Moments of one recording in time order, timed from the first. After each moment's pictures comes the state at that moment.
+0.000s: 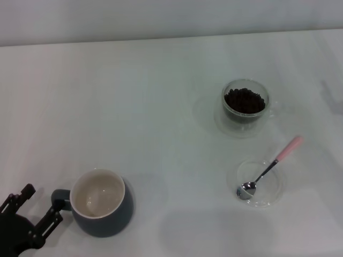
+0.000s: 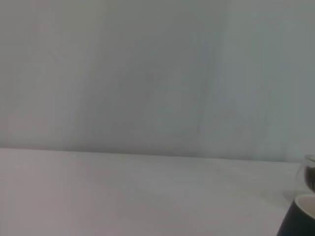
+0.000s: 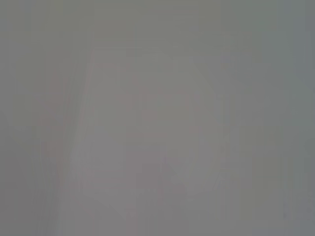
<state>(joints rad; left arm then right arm) -0.11 -2.08 -0.82 -0.02 -0.21 -1.46 2.69 0.31 2.01 -0.08 -0.05 1.77 1.55 -2.85</state>
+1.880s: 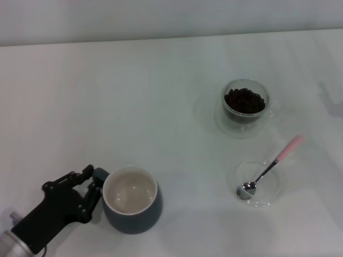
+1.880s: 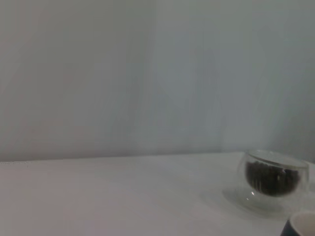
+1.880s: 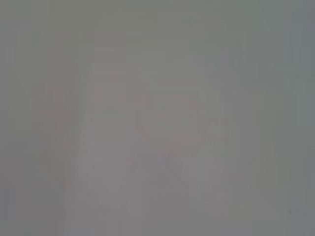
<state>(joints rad) -0.23 -2.08 -0.82 -0.16 -0.08 -1.29 2.66 0.31 2.01 -0.09 -0.04 1.76 1.55 -2.85</state>
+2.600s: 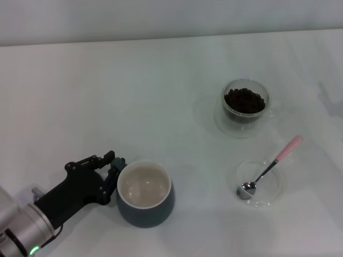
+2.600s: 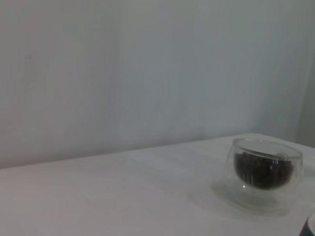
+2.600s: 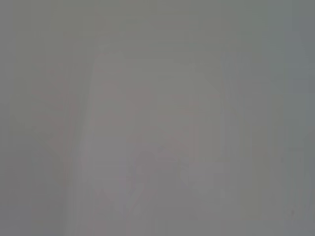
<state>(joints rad) -0.32 -2.08 -0.82 -0.21 -0.04 -1.16 2.66 0.31 2.01 -0.09 -0.04 1.76 1.55 -2.85</state>
